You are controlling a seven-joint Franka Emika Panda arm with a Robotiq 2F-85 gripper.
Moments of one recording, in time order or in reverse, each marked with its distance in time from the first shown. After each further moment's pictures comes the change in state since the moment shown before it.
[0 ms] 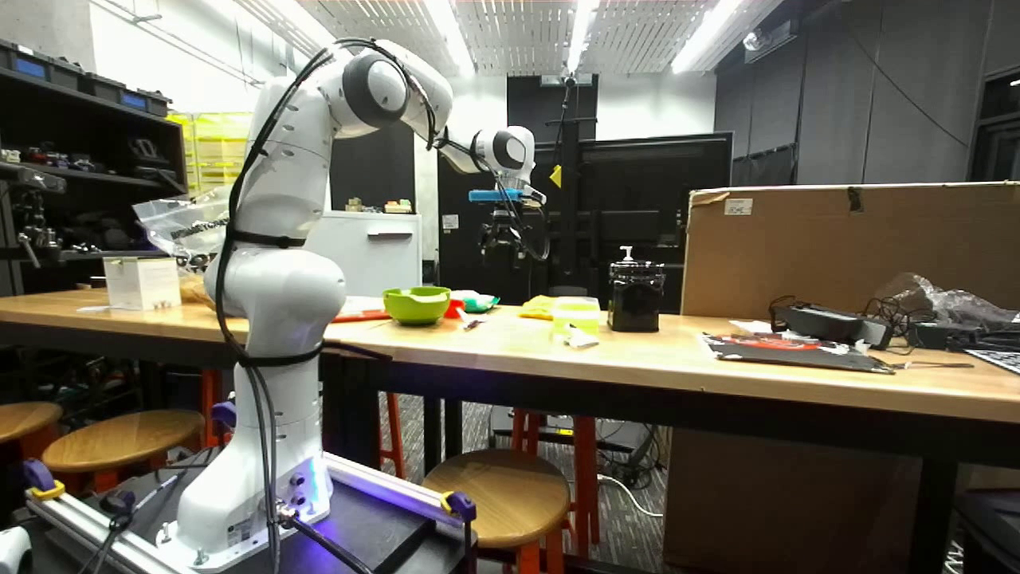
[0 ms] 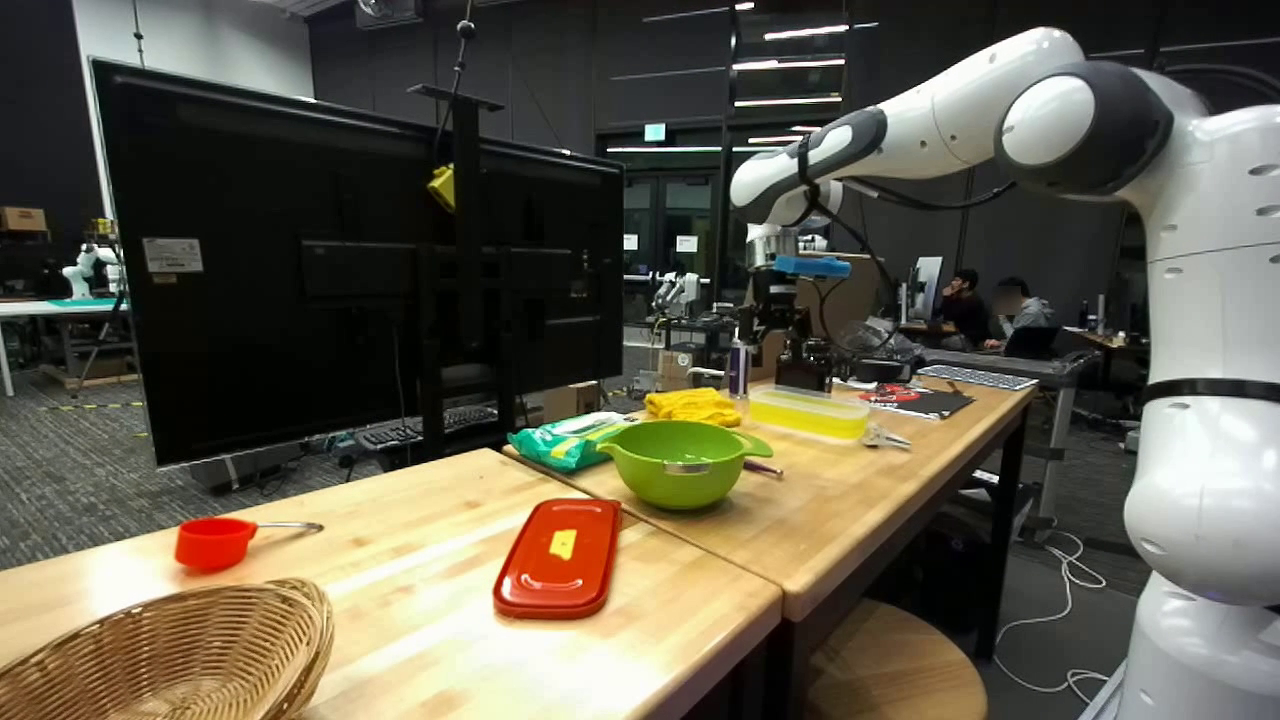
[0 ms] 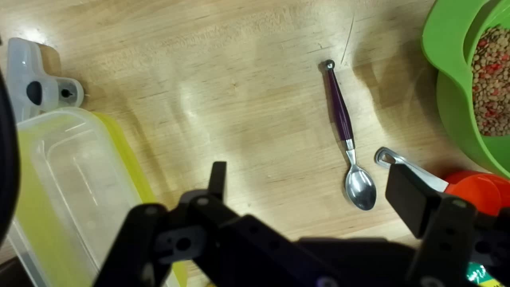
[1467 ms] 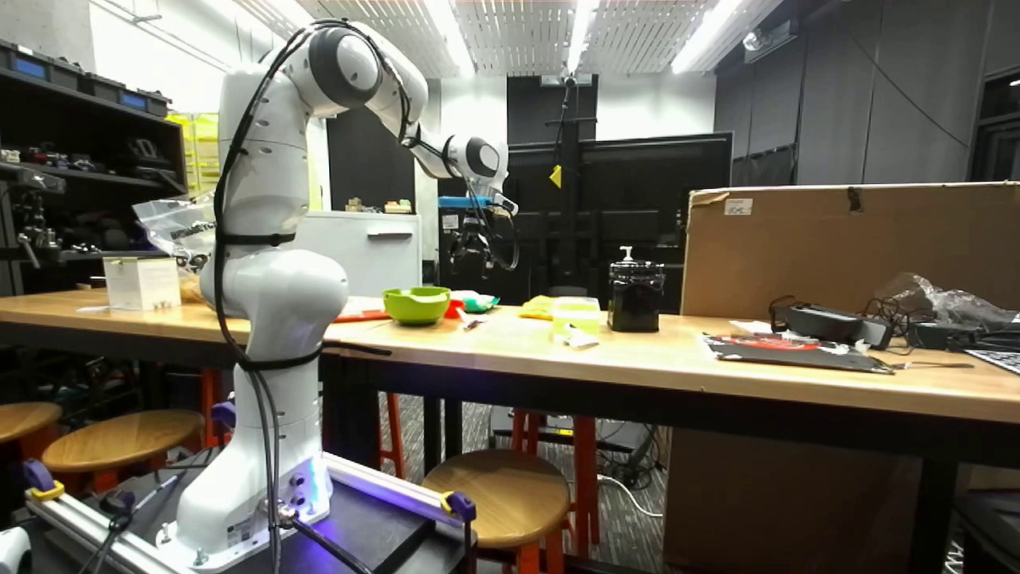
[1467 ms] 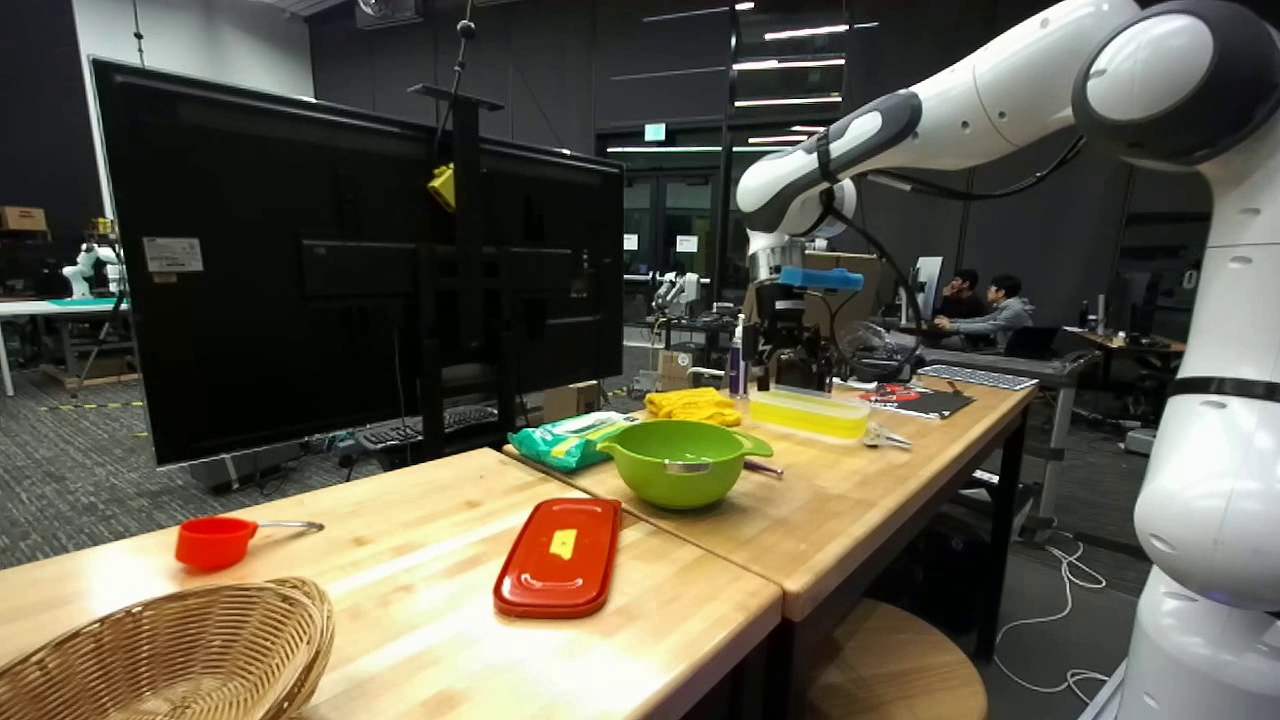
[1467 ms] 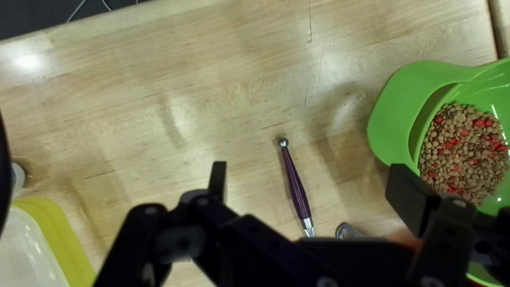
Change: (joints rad) arm 0.056 -0.174 0.024 -0.277 0.014 0.051 0.082
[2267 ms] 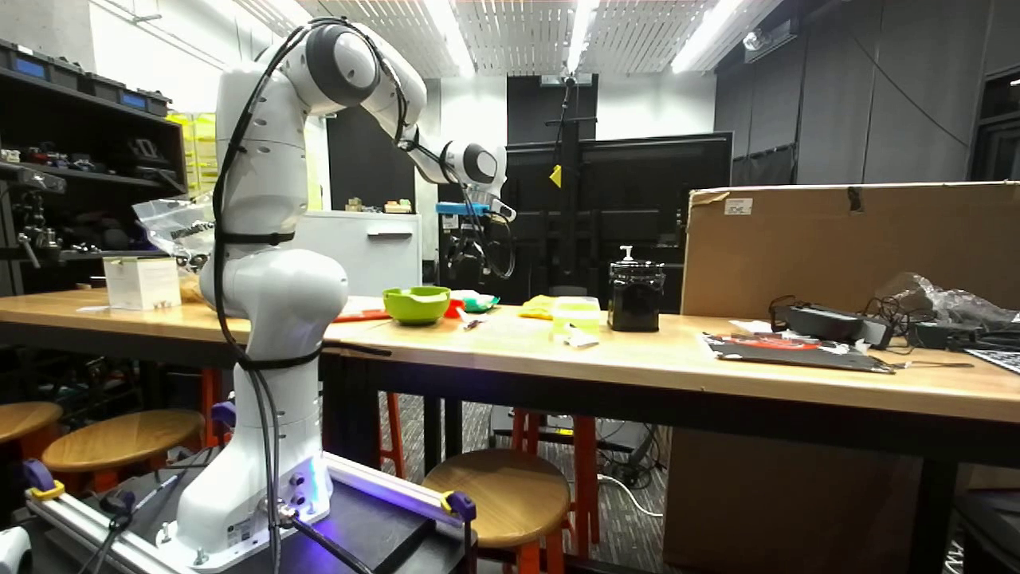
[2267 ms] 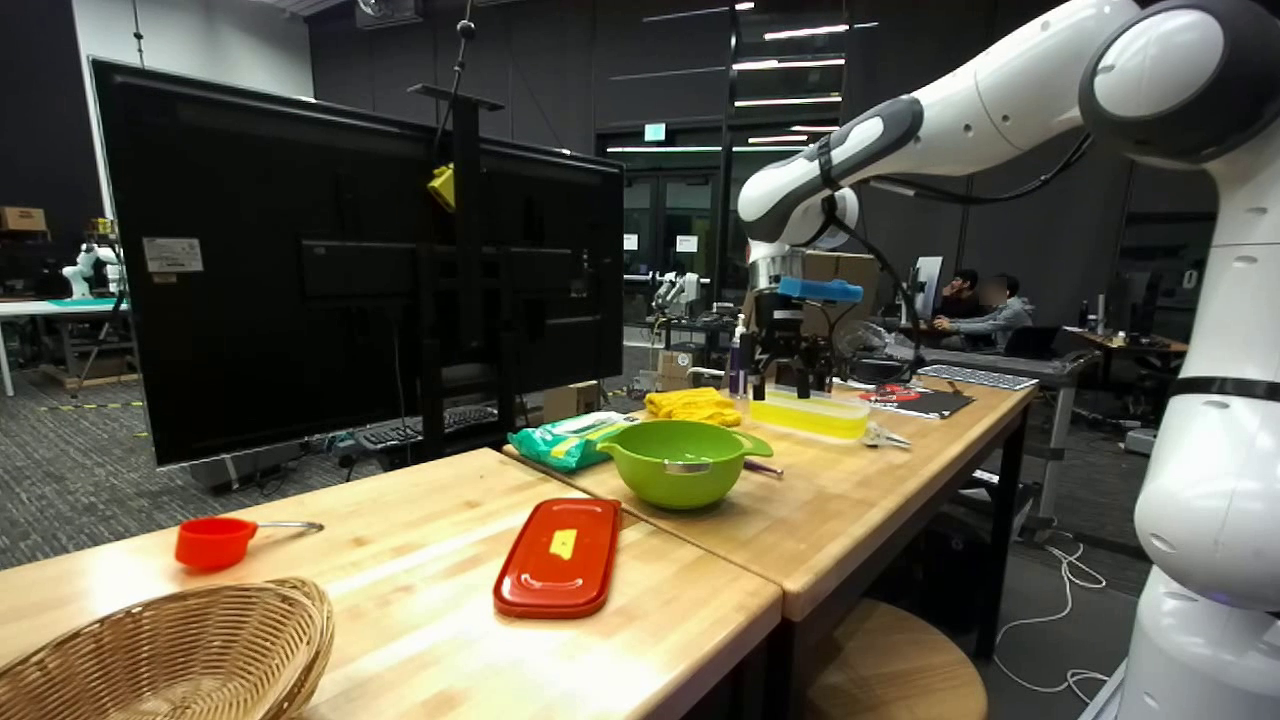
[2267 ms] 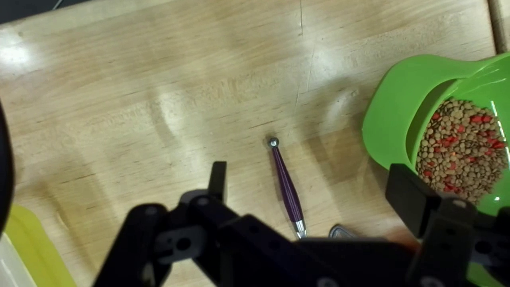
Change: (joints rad) arm 0.002 -0.013 0.002 -0.056 0.028 0.067 0.000
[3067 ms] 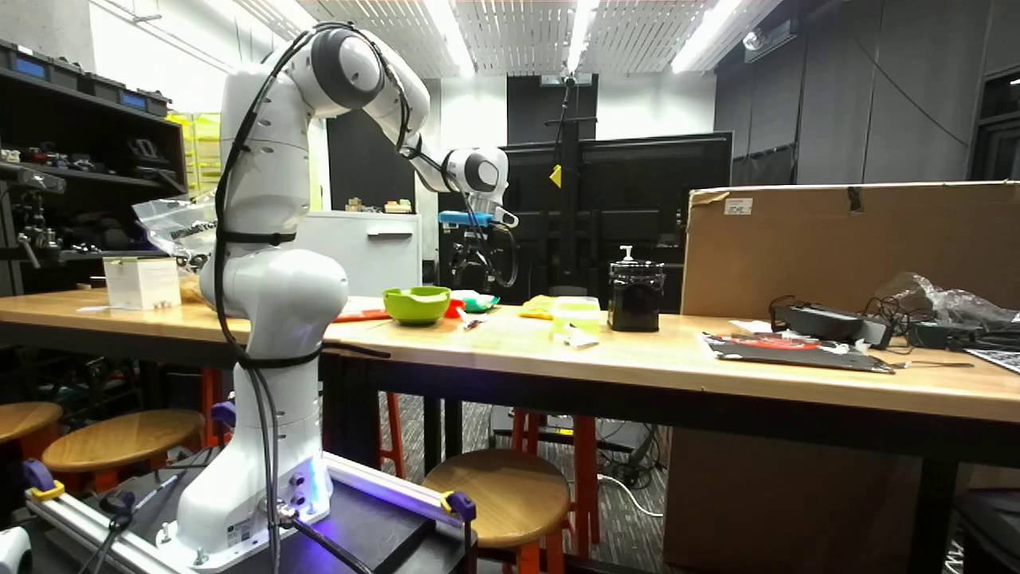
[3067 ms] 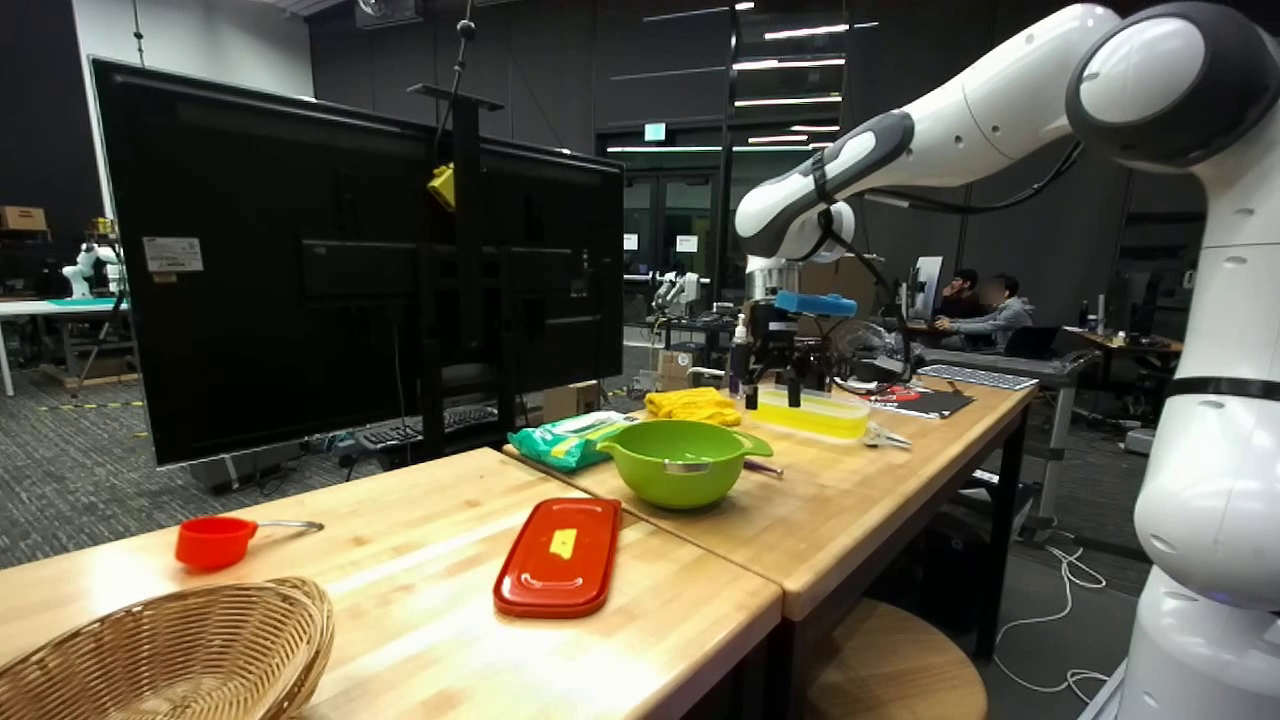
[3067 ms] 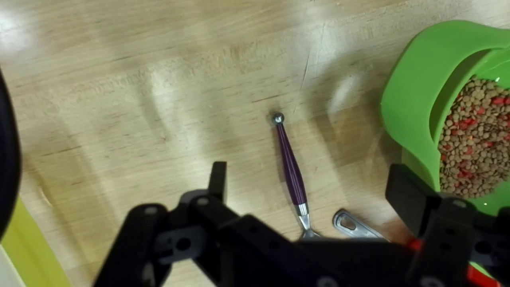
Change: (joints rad) arm -0.002 0.029 -0.001 -0.020 0.005 0.097 -0.043
